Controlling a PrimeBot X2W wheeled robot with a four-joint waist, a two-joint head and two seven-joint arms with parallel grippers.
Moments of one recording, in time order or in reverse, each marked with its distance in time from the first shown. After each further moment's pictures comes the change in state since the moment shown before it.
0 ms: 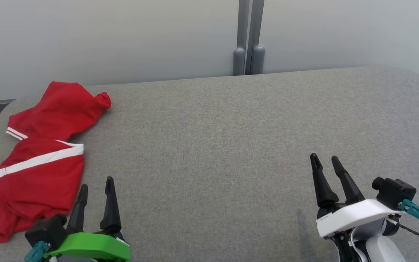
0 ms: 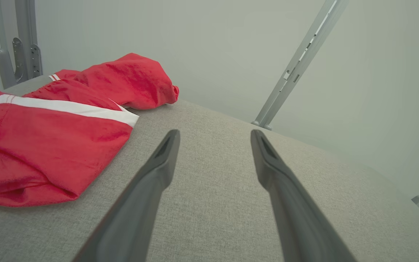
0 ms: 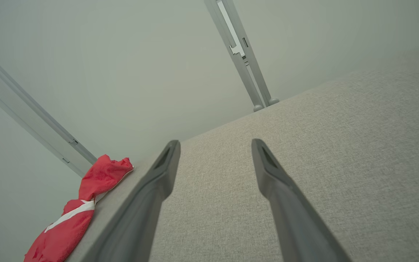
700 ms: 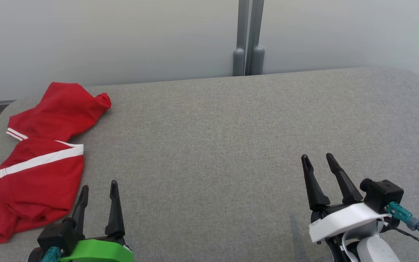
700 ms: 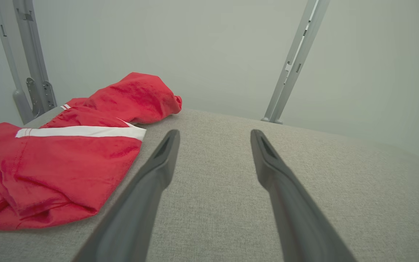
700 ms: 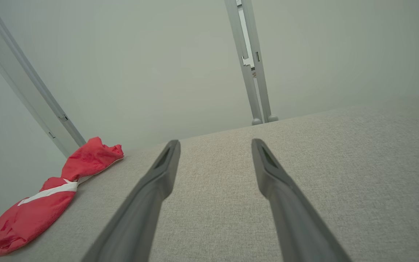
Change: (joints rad) left arm 0.024 -0.001 -0.008 0.000 0.179 0.002 -0.045; right arm 0.003 -0.002 0.032 -0.010 -0.196 0.000 -0.053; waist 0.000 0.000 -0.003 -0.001
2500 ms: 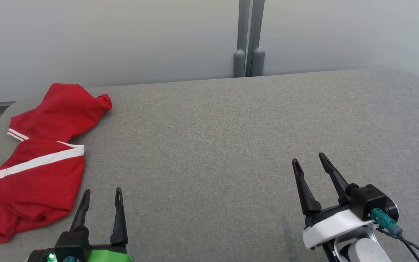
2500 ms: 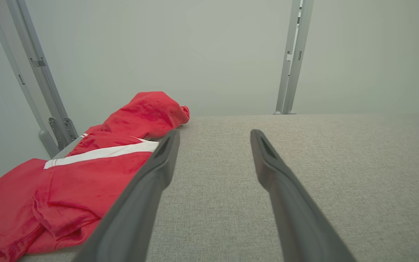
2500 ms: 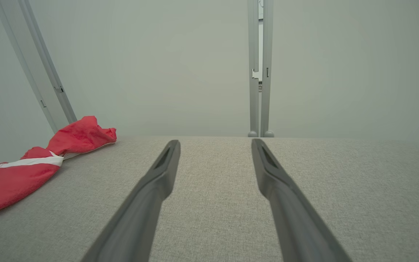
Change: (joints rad) left arm 0.028 -0.021 0.024 0.017 0.232 -0.002 -0.065; right arm -0.007 -0.003 0.027 0.031 -0.206 0.000 -0.074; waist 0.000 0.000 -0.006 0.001
